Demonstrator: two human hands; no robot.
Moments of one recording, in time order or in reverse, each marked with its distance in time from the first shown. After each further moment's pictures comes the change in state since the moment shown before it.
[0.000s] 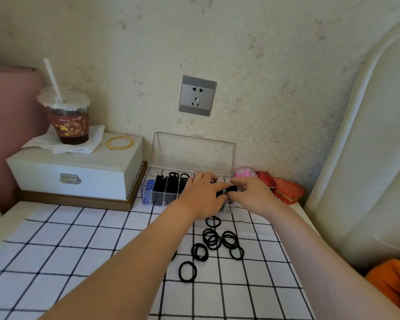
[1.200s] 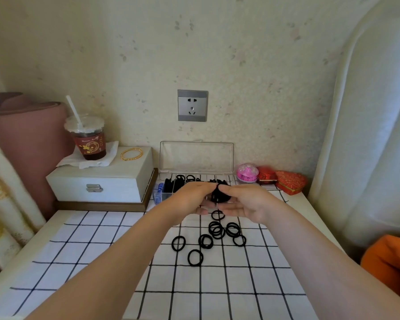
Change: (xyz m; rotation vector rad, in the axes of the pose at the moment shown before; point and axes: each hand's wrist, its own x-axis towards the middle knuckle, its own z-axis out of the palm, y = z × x) left_hand -0.060 0.029 -0.056 -0.981 -0.152 -0.429; right_hand -0.060 -0.038 -0.003 0.917 -0.240 0.315
